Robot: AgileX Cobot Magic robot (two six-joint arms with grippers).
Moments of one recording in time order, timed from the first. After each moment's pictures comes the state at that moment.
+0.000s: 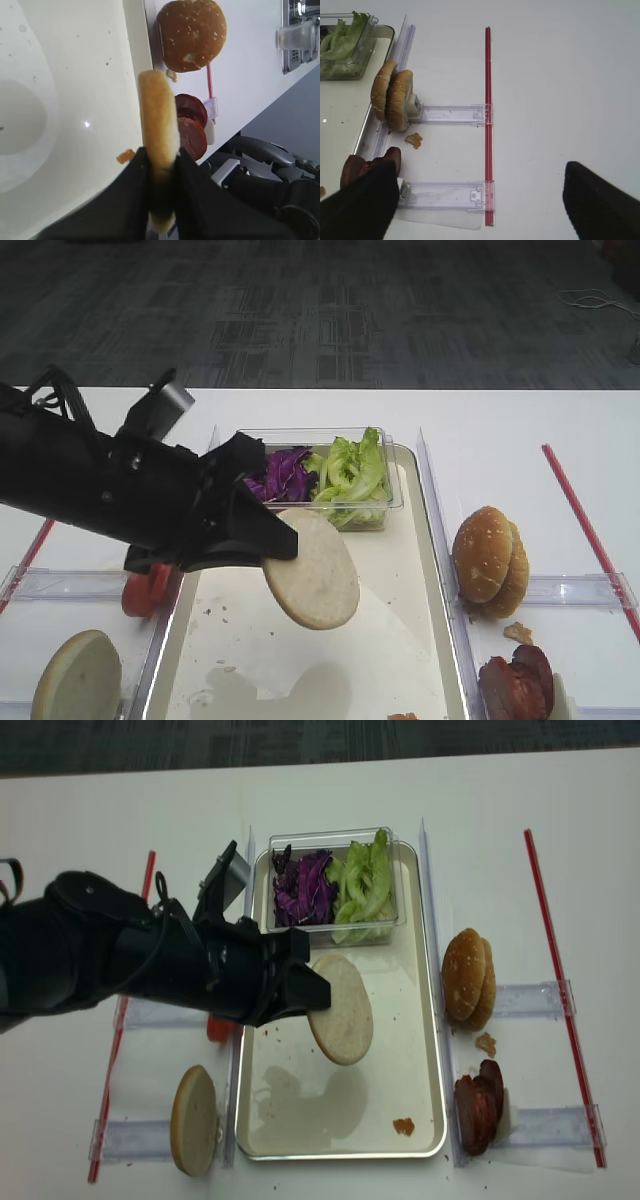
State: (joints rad) left arm -0.38 1.50 -0.75 -1.31 0.84 0.65; right arm -0.03 -0.02 -0.47 0.08 1.14 -0.04
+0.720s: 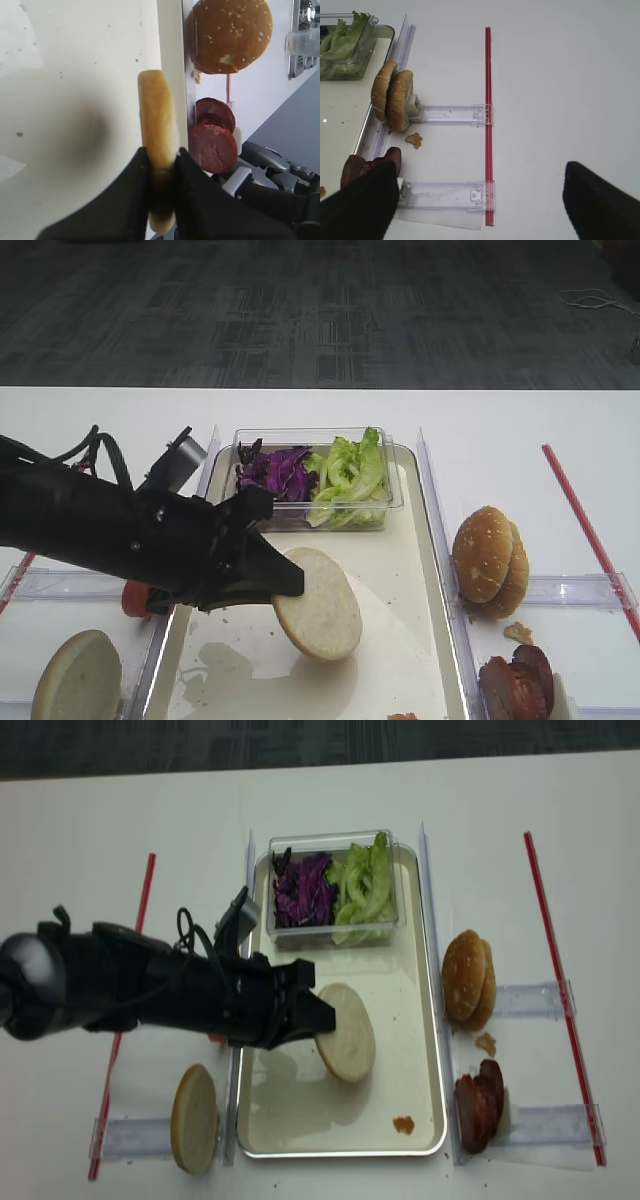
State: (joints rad) left arm -0.38 1.66 -0.68 -1.53 0.84 0.90; right arm -0.03 -0.02 -0.47 0.08 1.14 -0.04
